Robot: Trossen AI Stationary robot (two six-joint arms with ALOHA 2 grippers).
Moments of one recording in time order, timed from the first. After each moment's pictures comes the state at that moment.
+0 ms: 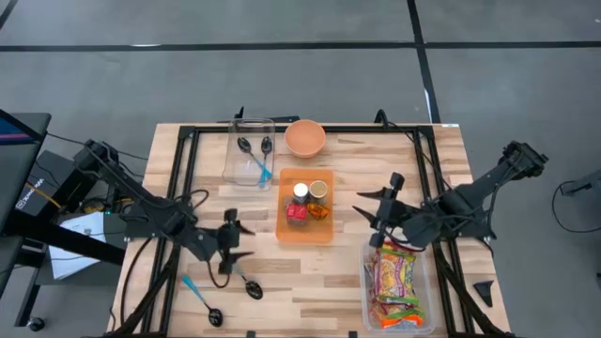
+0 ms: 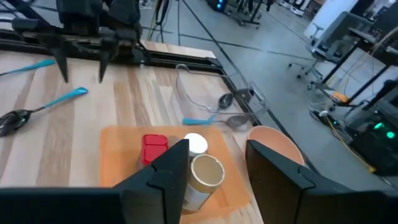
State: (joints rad) left arm -0.63 1.11 0.53 -0.12 -0.53 -0.32; right arm 0.59 1.15 1.06 -0.52 0.97 0.18
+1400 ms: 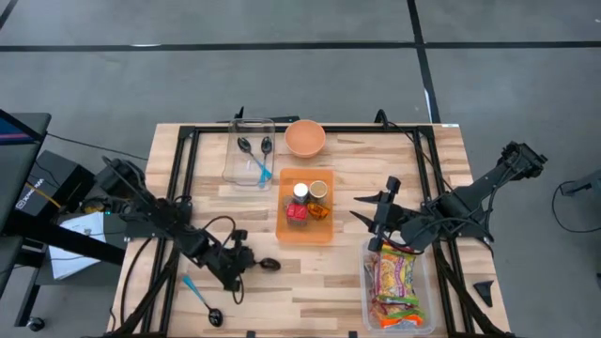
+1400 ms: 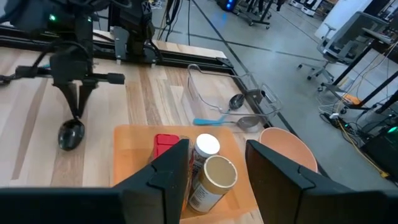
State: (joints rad) left arm -0.67 1.53 0.59 -0.08 -0.40 -0.44; right arm 0.59 1.17 1.06 -0.50 0.94 0.18
